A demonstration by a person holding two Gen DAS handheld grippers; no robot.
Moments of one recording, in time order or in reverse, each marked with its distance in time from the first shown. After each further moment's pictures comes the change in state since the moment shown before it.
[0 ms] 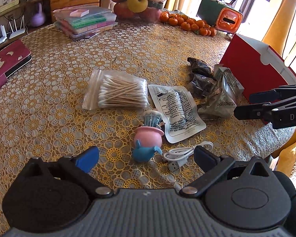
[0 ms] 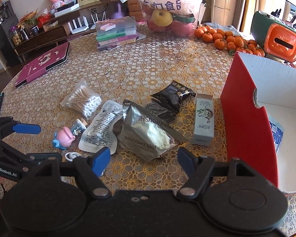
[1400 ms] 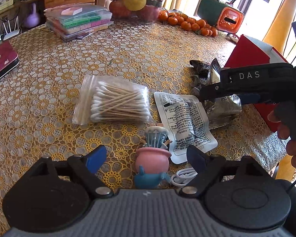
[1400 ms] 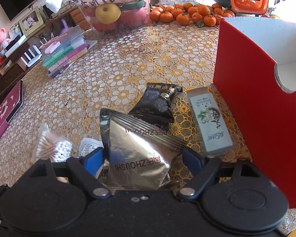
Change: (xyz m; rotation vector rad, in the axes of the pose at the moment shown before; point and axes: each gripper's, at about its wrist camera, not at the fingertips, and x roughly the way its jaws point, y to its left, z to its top) left arm 0.032 0.004 0.016 0.022 -0.009 -0.021; right arm 0.070 -0.010 0.032 0.377 0.013 -0.108
